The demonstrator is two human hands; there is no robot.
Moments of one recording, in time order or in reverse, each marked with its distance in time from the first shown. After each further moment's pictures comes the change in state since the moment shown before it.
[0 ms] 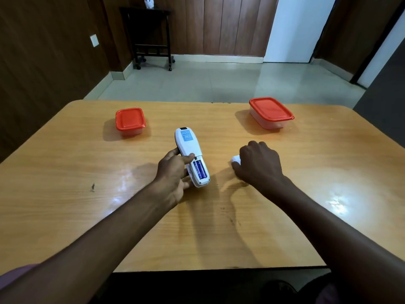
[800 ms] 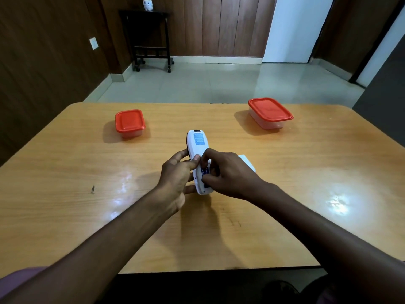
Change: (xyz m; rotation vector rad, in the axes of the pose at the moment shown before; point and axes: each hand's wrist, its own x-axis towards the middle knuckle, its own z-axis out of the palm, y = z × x) left_hand -0.007 -0.008 0.002 0.201 -0.078 0.081; right_hand -0.019 -0.042 -0.008 0.688 -0.085 -0.301
